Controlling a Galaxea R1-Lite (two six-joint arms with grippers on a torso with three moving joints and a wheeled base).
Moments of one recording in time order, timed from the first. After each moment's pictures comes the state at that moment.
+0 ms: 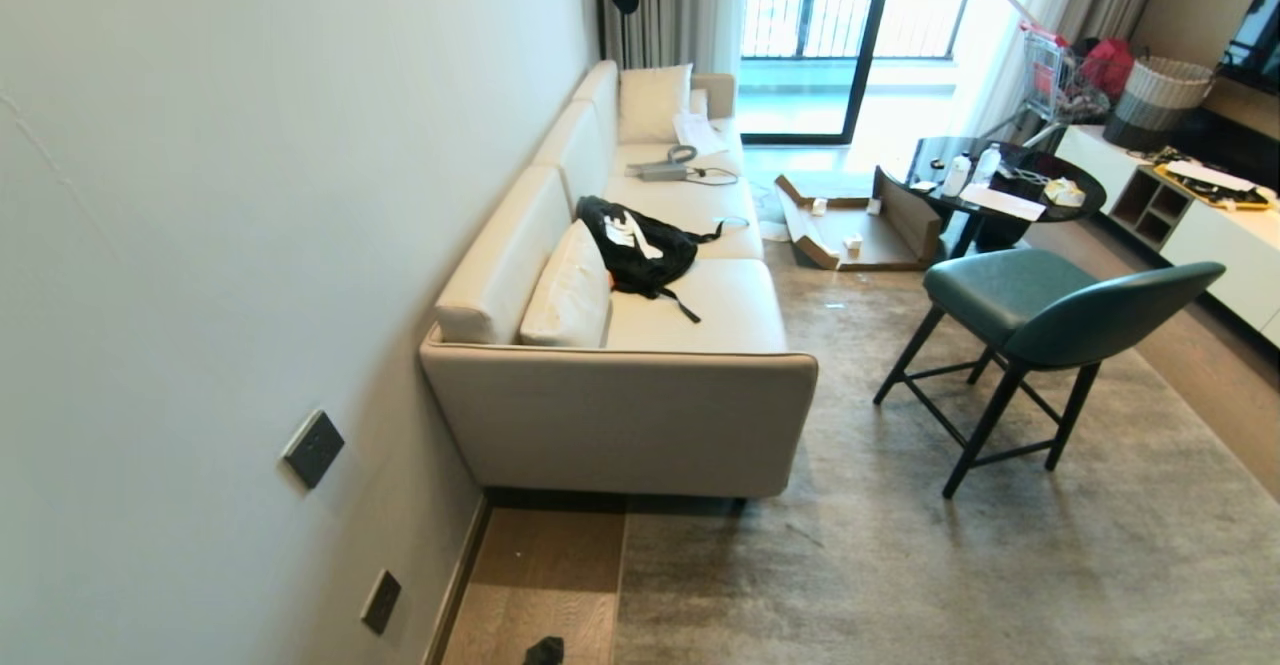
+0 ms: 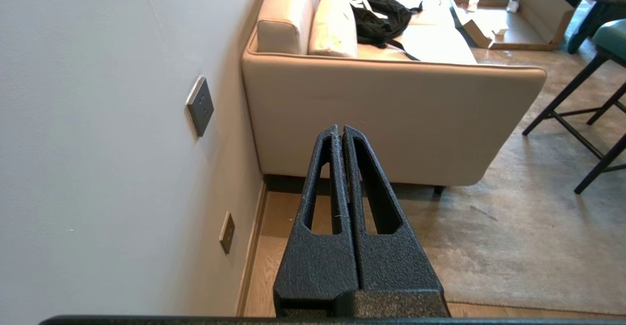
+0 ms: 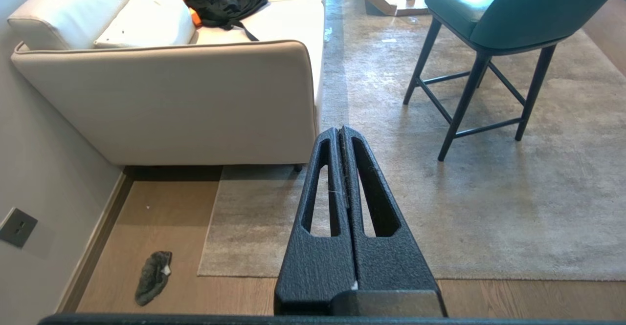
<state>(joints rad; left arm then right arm) 0.00 0.00 0.00 0.00 0.00 -0.04 -0.01 0.00 -0.03 0.08 -0.01 0.05</state>
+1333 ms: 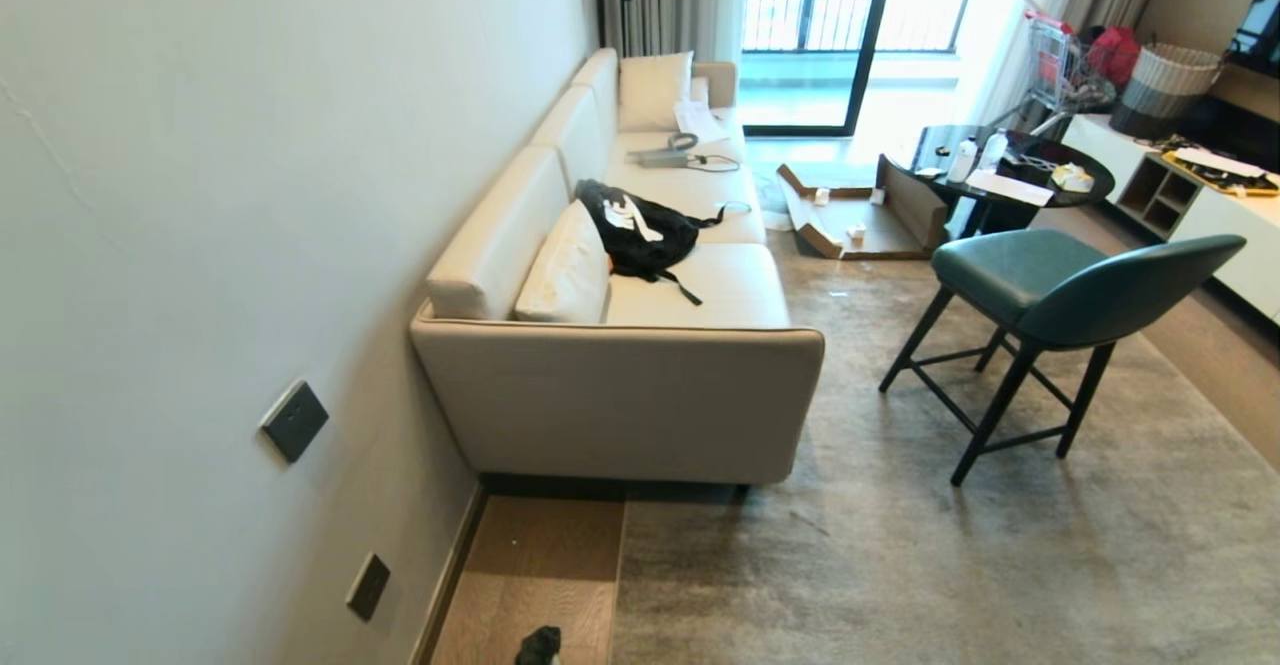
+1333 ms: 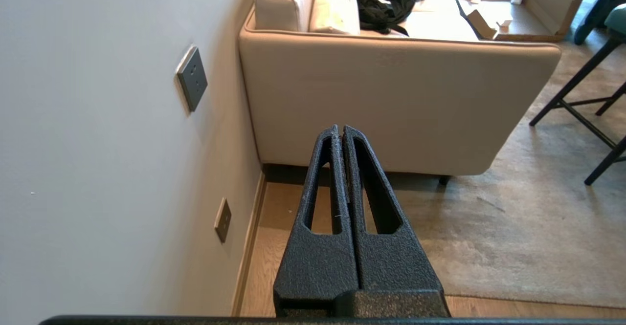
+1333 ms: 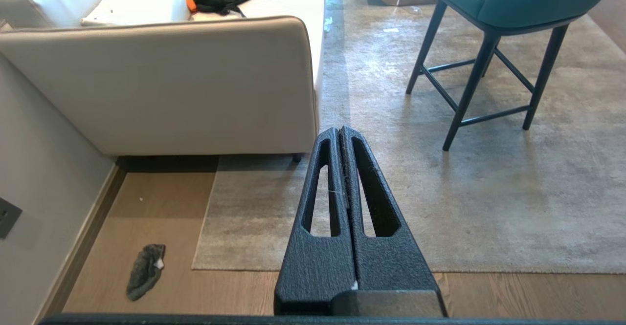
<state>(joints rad) 0.00 0.00 0.00 0.00 0.00 -0.04 -0.01 0.00 -0.03 0.08 -0.01 0.05</state>
